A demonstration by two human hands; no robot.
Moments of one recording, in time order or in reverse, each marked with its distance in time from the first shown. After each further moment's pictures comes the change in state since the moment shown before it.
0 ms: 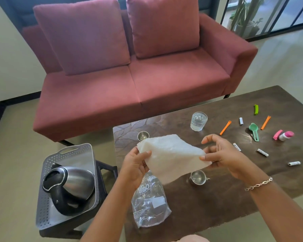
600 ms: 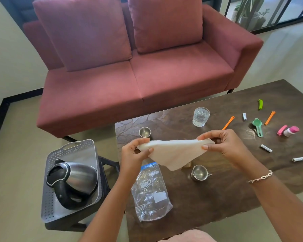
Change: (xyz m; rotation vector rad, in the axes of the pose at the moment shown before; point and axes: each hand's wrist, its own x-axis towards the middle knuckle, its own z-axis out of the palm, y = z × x) left_hand -0.007 0.005 -0.002 0.461 0.106 0.346; right_hand 0.007 0.001 -0.005 -0.128 0.130 -0.265
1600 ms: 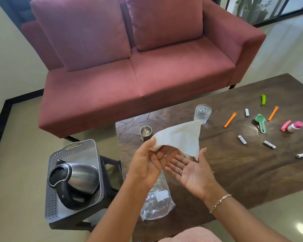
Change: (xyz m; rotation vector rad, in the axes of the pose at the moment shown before) left_hand -0.021 0.032 0.034 -0.782 -0.186 -0.390; right_hand -0.010 0.061 0.098 1.334 -0.145 0.525
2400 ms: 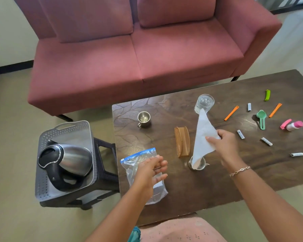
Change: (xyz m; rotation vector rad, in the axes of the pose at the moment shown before) left_hand 0.022 -0.062 -0.064 0.364 0.381 -0.253; right_hand 0.016 -0.089 -0.020 -1.232 0.659 -0.555
